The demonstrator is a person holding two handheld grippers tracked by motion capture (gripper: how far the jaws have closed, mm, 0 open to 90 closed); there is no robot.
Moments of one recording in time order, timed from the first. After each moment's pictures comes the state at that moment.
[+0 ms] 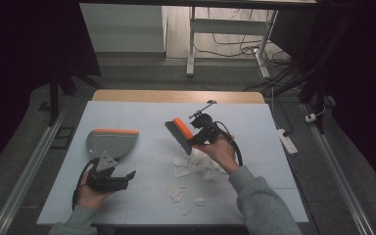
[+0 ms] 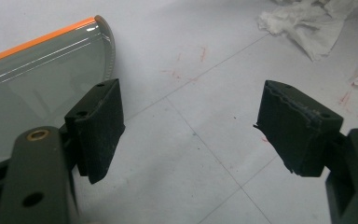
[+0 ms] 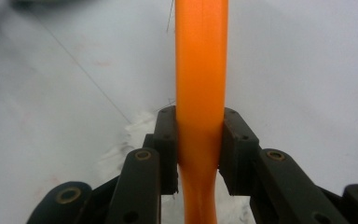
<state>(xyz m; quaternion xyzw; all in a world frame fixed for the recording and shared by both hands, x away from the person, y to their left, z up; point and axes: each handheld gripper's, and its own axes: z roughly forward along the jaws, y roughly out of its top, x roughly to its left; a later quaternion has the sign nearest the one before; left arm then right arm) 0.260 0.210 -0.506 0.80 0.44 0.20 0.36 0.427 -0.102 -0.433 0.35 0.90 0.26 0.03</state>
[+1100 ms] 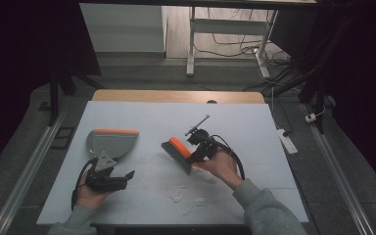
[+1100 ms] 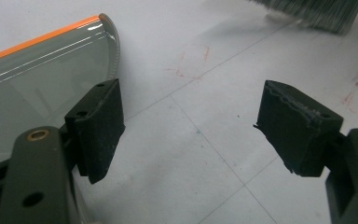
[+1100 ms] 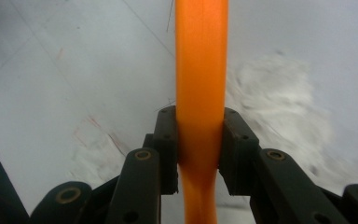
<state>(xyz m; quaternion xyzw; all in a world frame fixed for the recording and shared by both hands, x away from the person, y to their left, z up) 0.260 0.212 -0.507 0.79 0.44 0.20 0.36 0.389 -0.099 -0.451 0.32 0.92 0.21 -0.02</state>
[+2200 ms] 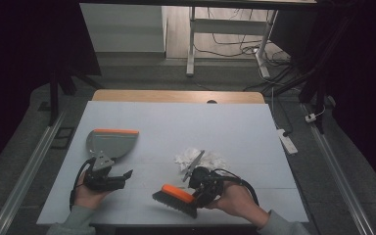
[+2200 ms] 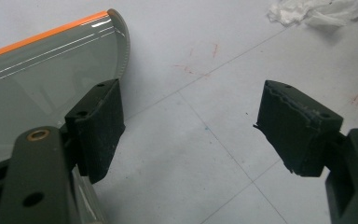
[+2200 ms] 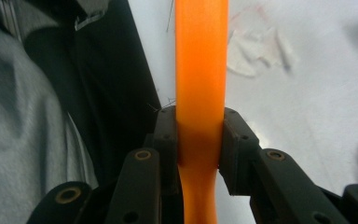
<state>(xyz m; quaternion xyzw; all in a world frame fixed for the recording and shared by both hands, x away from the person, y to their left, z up) 0.260 0.218 -0.508 0.79 0.45 0.20 0.36 0.275 -0.106 -0.438 0.14 0.97 0.16 -0.08</state>
